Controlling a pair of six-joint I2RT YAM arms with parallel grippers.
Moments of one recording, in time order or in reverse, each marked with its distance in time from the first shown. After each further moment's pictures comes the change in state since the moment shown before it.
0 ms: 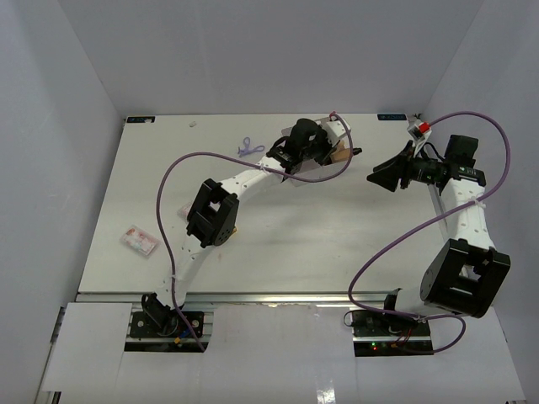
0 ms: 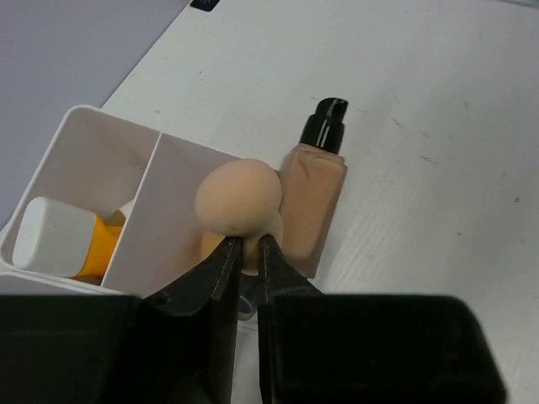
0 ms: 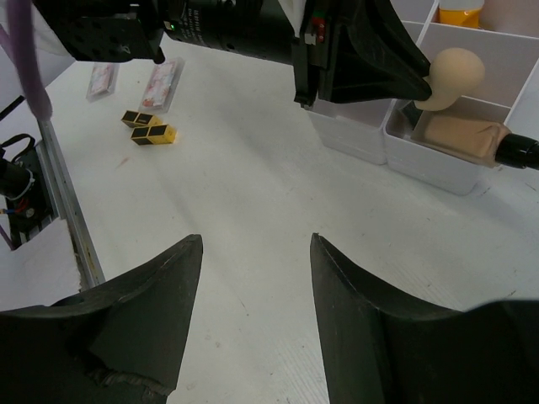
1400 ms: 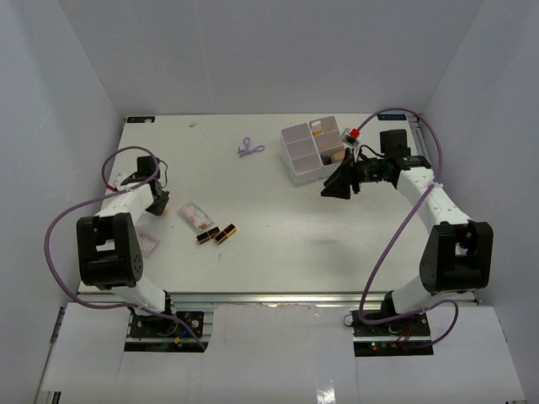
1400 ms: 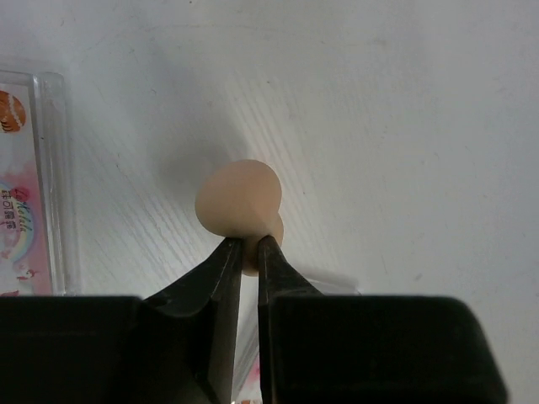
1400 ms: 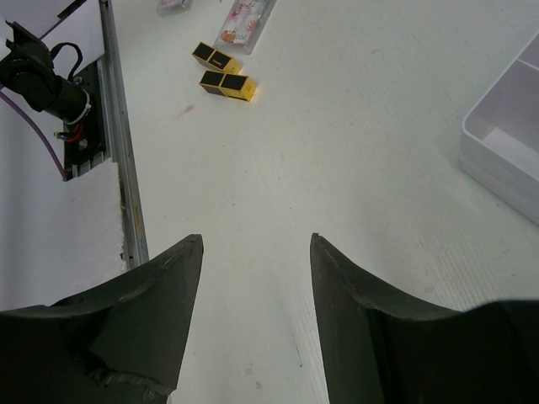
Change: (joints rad) left arm 0.831 -0.842 -1.139 -0.537 -0.573 -1.330; right arm 0.414 0.129 0.032 0.006 0.118 0.007
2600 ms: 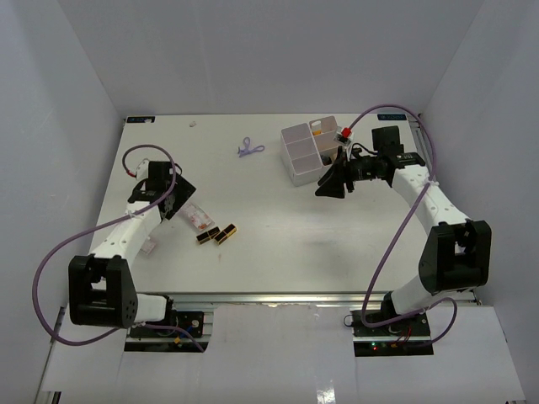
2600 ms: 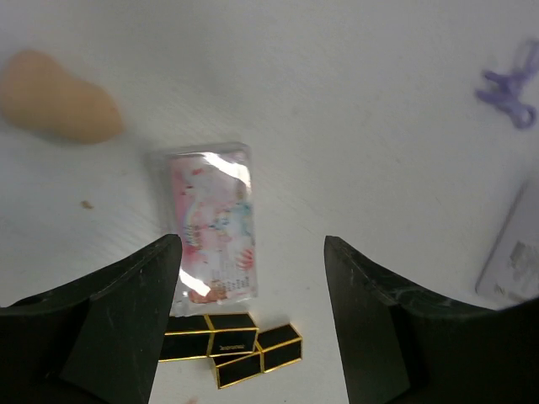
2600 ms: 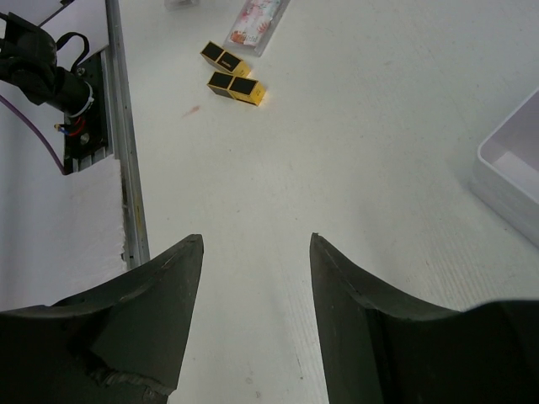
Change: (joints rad) left arm -0.179 -0.269 -0.120 0.118 0.156 0.182; right arm 0.054 0.009 0.039 -0.012 0.025 -0.001
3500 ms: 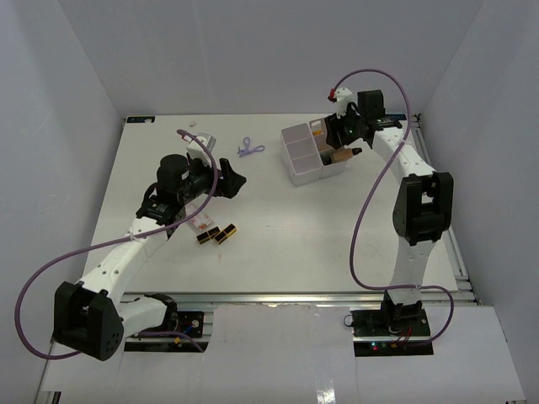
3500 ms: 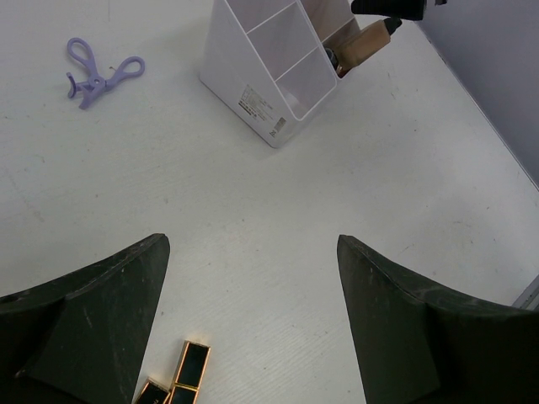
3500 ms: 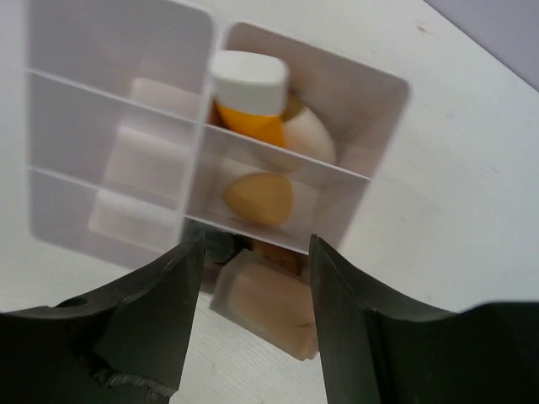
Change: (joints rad) left arm -0.252 -0.179 -0.021 0.415 0.524 0.623; right arm 0.007 0.468 0.528 0.145 0.764 0.086
